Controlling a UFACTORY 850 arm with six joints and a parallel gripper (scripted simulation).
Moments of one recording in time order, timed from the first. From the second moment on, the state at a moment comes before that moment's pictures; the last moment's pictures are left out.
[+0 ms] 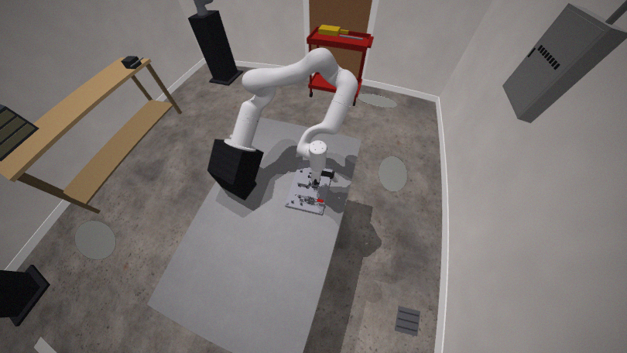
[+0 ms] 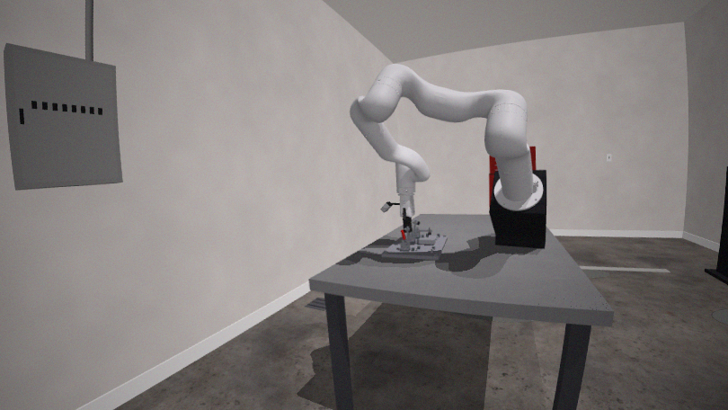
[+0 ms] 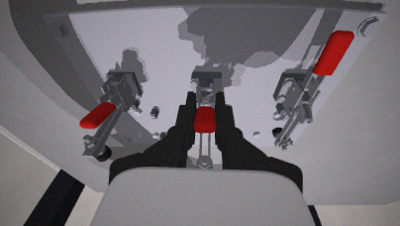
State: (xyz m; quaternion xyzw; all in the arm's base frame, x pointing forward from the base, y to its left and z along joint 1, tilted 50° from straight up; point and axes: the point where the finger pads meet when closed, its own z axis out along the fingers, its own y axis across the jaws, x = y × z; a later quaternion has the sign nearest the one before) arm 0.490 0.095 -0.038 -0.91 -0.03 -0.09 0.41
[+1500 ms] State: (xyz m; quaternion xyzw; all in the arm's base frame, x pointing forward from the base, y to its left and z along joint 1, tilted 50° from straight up) arm 0.527 0.111 -0.045 -0.91 -0.03 -0.09 0.41
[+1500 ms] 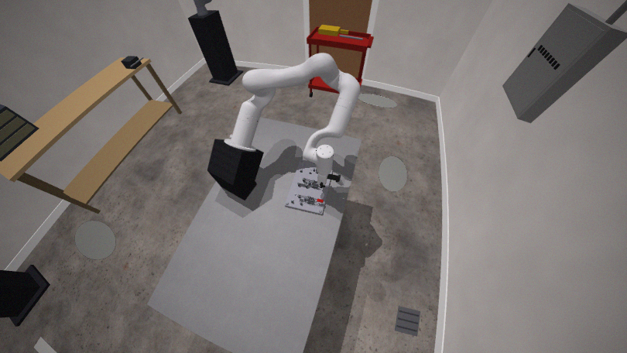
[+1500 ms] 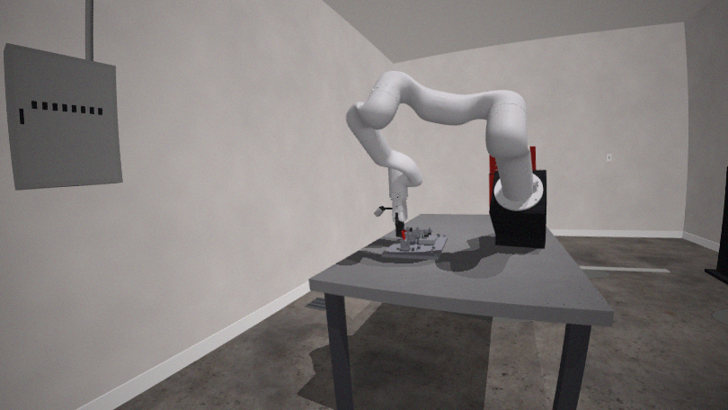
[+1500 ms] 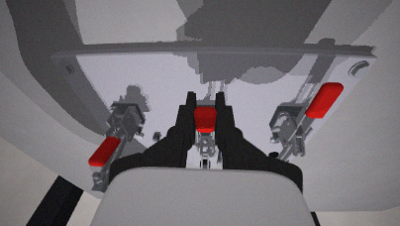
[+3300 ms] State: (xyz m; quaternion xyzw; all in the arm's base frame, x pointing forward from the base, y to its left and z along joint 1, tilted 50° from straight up) arm 0.534 0.119 -0.052 -0.91 -0.03 -0.09 0.41
